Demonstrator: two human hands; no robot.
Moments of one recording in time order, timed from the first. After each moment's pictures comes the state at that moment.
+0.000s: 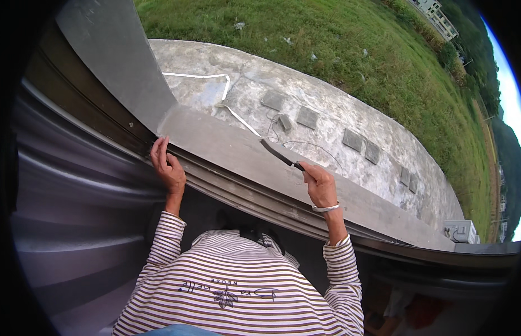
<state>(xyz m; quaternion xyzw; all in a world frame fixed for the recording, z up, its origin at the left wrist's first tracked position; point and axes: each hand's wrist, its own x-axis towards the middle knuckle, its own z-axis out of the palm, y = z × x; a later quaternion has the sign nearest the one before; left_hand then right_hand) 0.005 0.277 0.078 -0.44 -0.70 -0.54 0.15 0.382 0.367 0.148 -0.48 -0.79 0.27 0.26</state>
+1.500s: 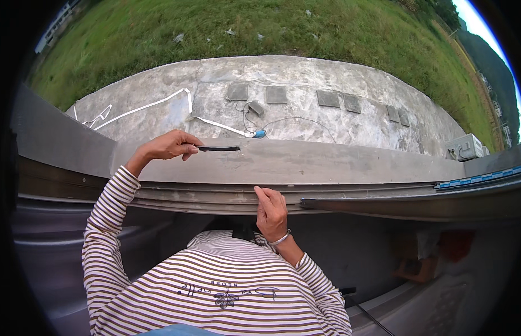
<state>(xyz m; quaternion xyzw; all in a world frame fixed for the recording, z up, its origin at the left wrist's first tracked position) 0.117 0.426 0.196 -0.77 -0.42 0.00 -0.49 0.400 0.239 0.110 -0.52 -0.71 0.11 0.45</state>
